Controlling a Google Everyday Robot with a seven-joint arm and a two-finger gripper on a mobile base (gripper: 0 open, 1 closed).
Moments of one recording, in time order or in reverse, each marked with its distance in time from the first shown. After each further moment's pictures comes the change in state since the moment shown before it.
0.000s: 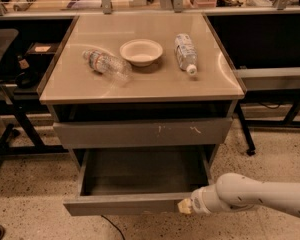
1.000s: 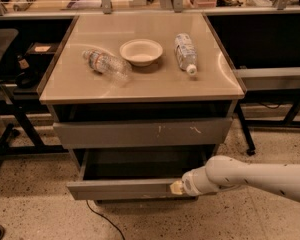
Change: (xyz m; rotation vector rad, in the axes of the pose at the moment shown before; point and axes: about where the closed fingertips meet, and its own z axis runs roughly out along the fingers) arm -0.066 0.001 0.011 0.003 -0.046 -0.068
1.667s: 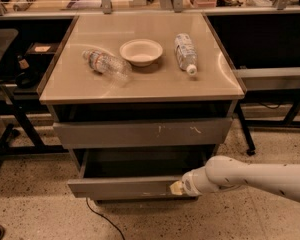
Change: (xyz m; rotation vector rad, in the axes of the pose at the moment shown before) arm -0.002 0.000 0.000 0.000 -0.001 -0.001
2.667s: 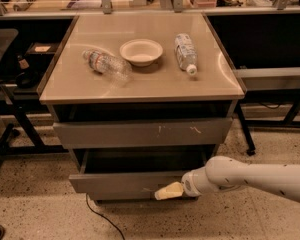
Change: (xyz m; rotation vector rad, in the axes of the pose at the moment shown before) arm 0.000 0.000 0.000 0.000 0.000 0.000
